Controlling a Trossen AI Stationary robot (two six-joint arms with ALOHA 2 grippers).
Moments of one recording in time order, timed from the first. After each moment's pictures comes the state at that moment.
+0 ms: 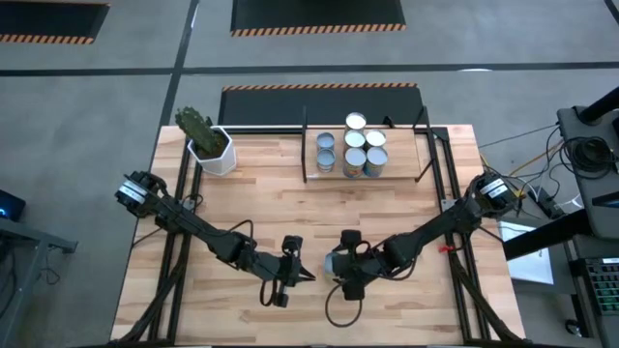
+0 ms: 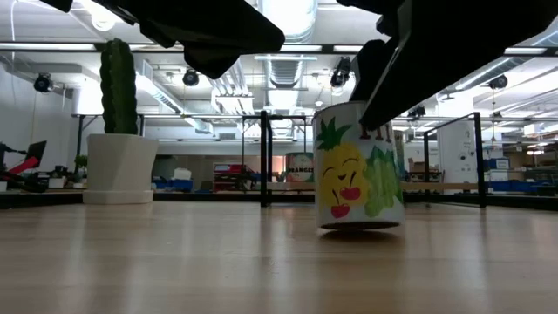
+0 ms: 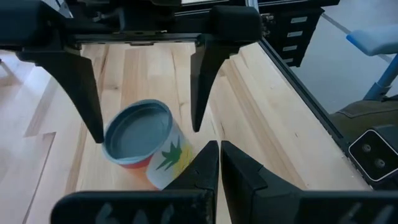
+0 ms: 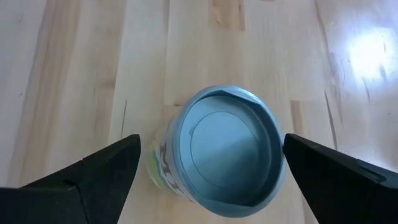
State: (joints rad) left arm -0.48 1.70 0.92 0.31 -0.25 -0.12; right arm 0.49 1.75 1.16 -0.36 0.33 0.32
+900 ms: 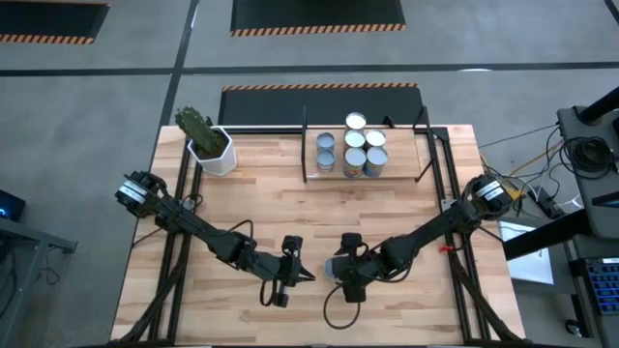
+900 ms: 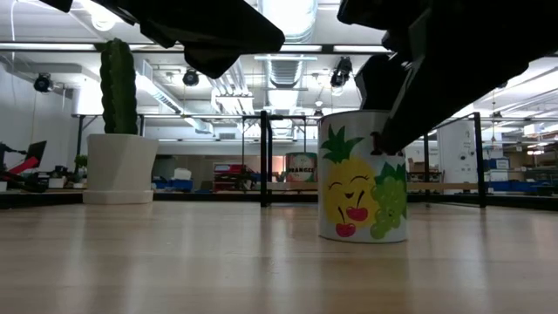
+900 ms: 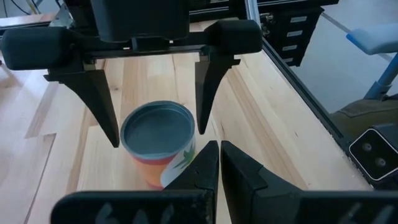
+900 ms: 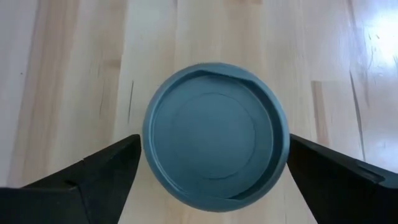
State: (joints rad) left arm -0.48 1.70 0.92 0.31 -0.25 -0.11; right arm 0.49 1.78 1.17 -0.40 0.28 0.35
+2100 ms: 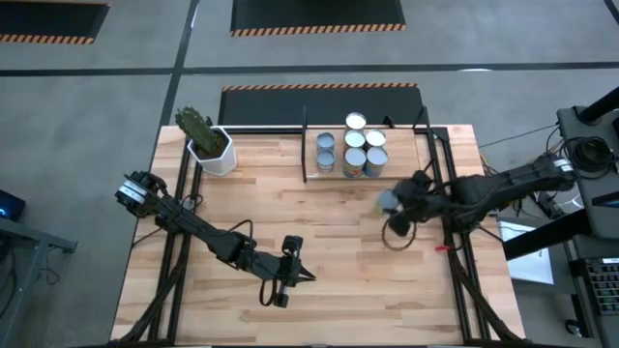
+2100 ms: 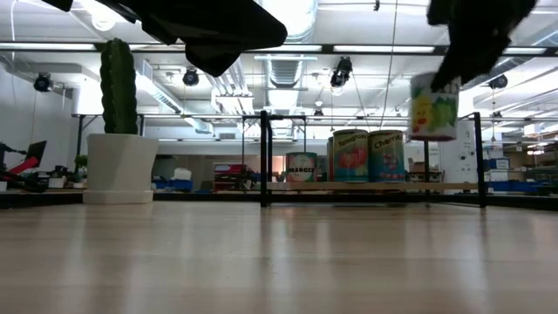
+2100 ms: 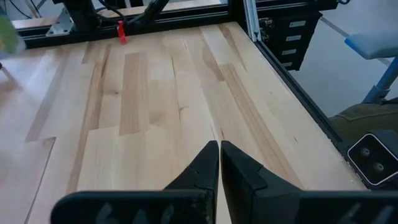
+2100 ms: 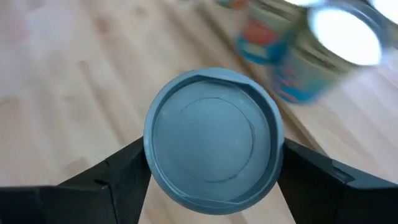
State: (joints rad) left arm -0.48 1.70 0.92 0.33 -0.25 -0.11; right arm 0.24 0.99 0.86 -0.90 0.46 0.64
